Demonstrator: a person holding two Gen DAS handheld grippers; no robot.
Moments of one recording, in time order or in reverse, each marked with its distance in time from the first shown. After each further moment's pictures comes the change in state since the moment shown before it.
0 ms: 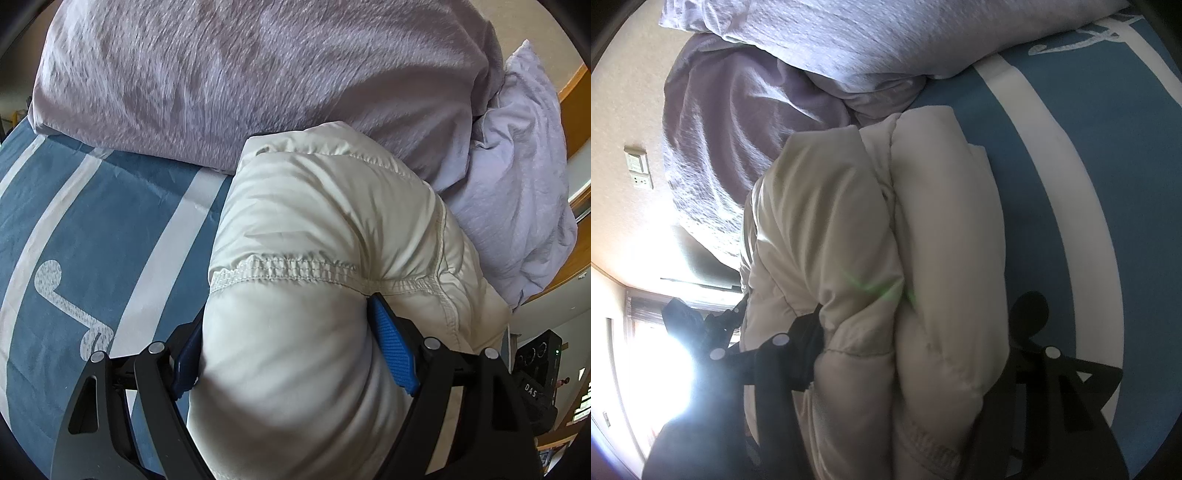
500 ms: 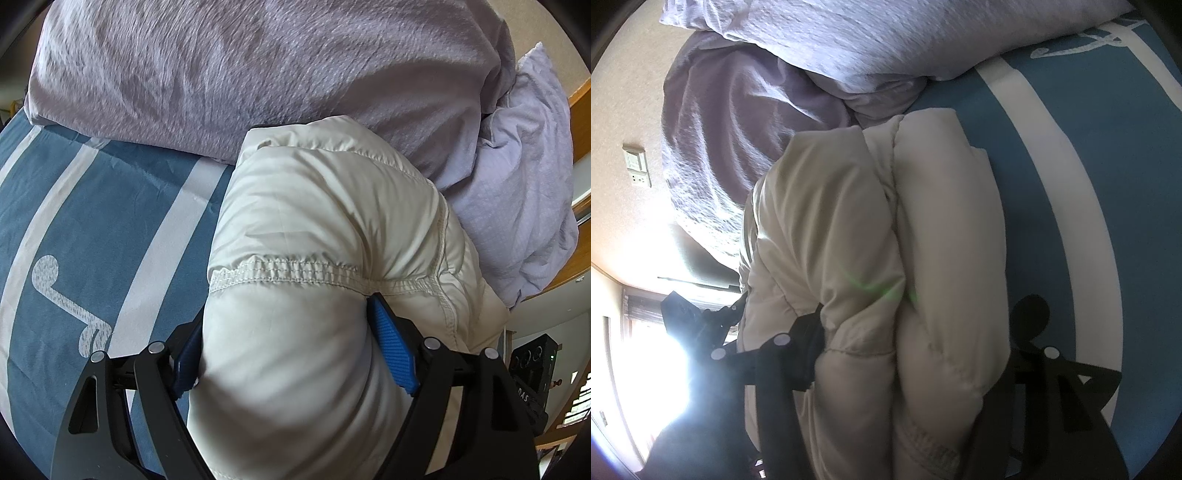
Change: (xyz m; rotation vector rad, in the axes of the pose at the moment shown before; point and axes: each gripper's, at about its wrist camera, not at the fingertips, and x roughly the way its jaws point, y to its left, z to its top) left arm 0.004 0.003 0.012 -0.021 0.068 0.002; right arm -0.003 0.003 -0.003 -0.012 -0.004 -0.008
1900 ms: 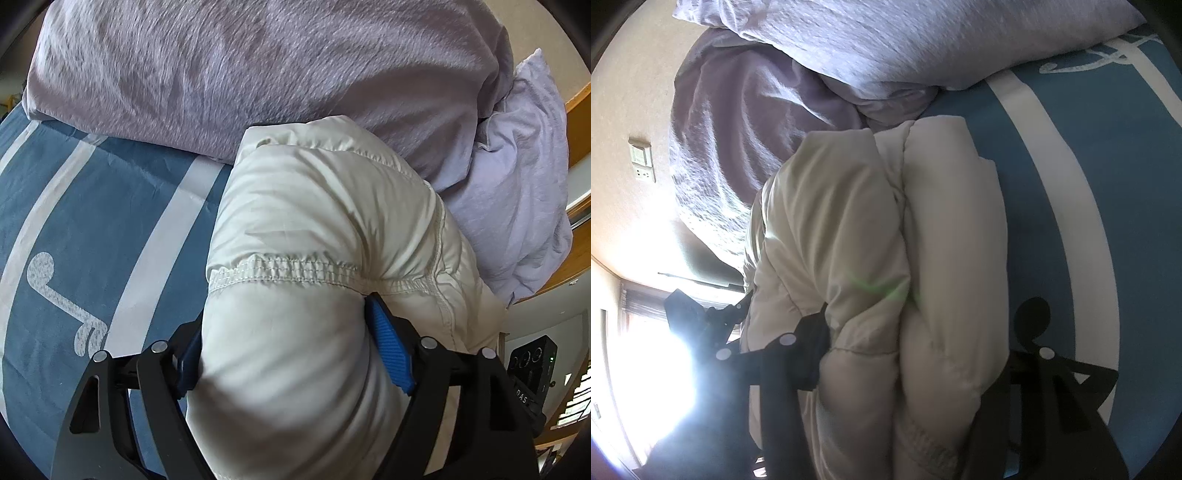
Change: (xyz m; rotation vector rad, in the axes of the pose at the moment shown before) left arm -0.007 0.017 -0.002 -0.016 -0.001 -0.029; right arm -0.011 0.007 -0.002 -0.034 -0.017 -0.004
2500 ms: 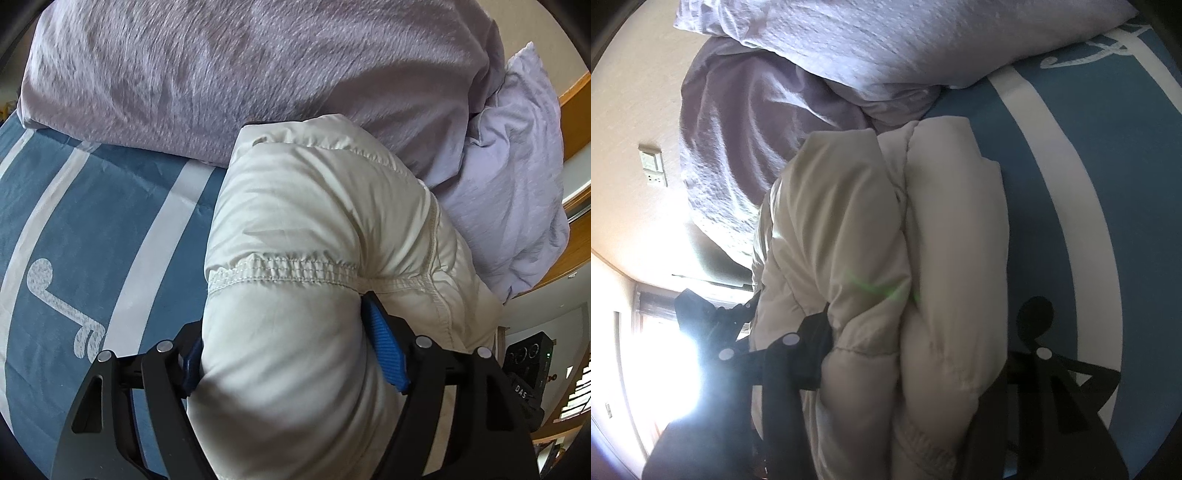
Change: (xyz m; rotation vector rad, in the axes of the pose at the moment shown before) left arm -0.008 -0.001 0.004 0.022 0.005 -0.008; right arm -0.001 -0.011 0.000 0.019 0.006 0.059
